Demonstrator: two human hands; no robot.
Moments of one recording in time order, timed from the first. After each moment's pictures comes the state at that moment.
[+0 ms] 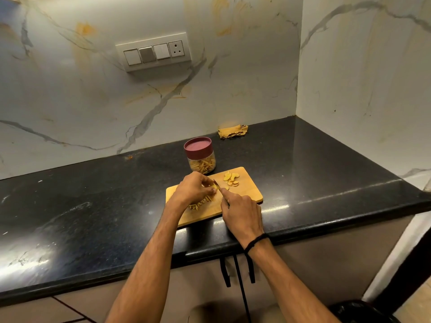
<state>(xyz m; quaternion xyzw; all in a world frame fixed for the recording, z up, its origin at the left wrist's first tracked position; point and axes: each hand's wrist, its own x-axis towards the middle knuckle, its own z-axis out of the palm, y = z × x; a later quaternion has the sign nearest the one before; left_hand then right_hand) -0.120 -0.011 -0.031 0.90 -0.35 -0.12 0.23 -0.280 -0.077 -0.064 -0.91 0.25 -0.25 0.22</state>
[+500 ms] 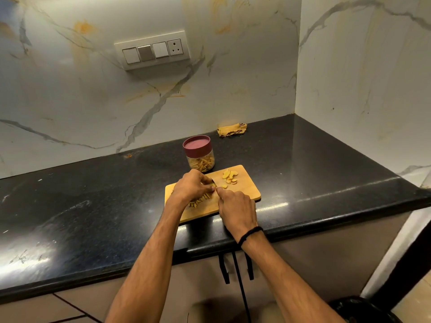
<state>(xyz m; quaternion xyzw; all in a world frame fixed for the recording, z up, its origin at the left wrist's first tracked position) -0.124 -0.012 -0.029 0.91 -0.32 -0.13 0.22 -0.271 -0.072 -0.058 -0.94 0.24 -0.21 0.16</state>
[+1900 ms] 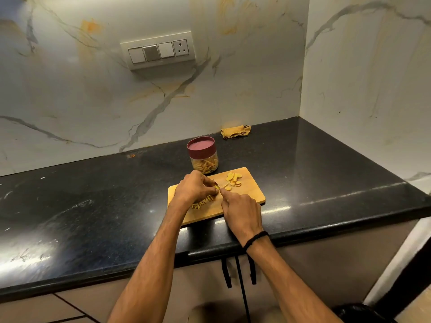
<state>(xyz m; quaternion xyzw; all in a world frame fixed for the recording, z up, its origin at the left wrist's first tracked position) -0.123 -0.008 -0.030 0.91 -0.31 -0.11 0.25 -0.271 -0.075 -0.059 -0.93 0.24 -0.22 0.18</state>
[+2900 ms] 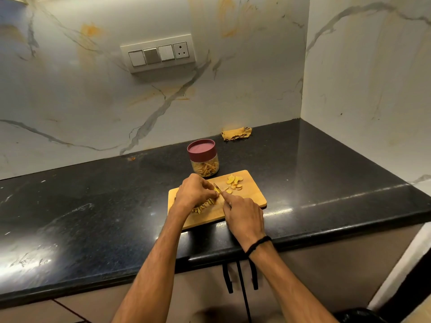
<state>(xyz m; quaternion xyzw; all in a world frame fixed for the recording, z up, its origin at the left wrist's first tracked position) -0.125 -0.008 -0.030 0.91 -0.28 -0.11 0.28 -0.275 -0.075 -0.052 -0.91 0.25 -0.21 0.24</state>
